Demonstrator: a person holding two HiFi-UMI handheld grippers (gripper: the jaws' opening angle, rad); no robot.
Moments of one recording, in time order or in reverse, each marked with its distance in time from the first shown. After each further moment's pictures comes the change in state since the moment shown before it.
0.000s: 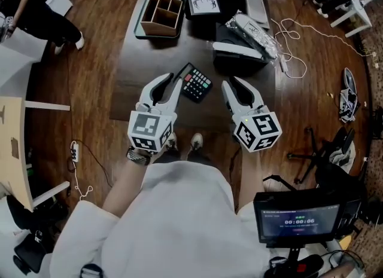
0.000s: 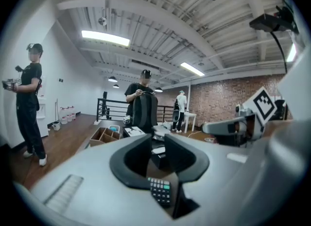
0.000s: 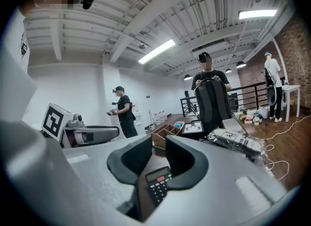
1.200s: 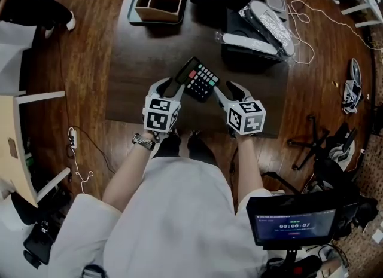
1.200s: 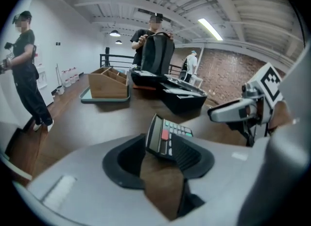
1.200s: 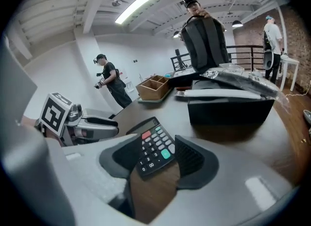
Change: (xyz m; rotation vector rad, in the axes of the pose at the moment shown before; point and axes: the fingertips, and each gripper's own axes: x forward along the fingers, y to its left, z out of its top) left arm 0.063 0.051 -0.196 -0.141 0.528 -0.001; right arm 0.076 -0.046 -0.176 0.162 0.481 -0.043
